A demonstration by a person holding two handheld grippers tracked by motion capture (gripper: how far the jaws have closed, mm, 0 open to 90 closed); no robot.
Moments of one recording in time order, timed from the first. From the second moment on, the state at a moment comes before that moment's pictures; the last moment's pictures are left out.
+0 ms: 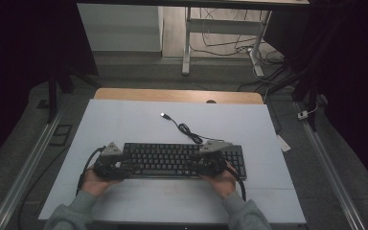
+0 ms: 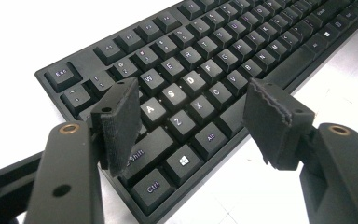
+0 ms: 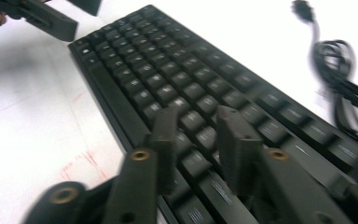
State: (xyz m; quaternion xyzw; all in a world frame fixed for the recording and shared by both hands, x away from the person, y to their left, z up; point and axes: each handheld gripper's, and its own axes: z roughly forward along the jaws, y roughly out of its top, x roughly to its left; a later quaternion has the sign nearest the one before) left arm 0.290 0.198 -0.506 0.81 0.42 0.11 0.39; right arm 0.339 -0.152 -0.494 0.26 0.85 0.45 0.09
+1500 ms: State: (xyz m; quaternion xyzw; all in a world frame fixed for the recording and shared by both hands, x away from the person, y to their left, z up) left arm 0.286 0.173 -0.502 0.83 0.39 0.11 0.39; right arm 0.332 -0.194 -0.492 0.29 0.84 0.45 0.12
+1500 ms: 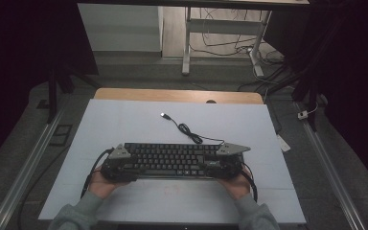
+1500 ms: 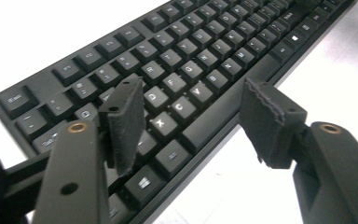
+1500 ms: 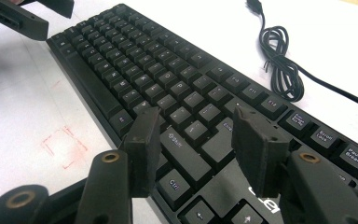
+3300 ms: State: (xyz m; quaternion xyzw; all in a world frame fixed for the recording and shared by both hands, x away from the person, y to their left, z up) left arm 0.288 0.149 -0.508 0.84 0.35 0.12 0.39; right arm 0.333 -0.193 -0.494 0.29 0.84 0.44 0.12
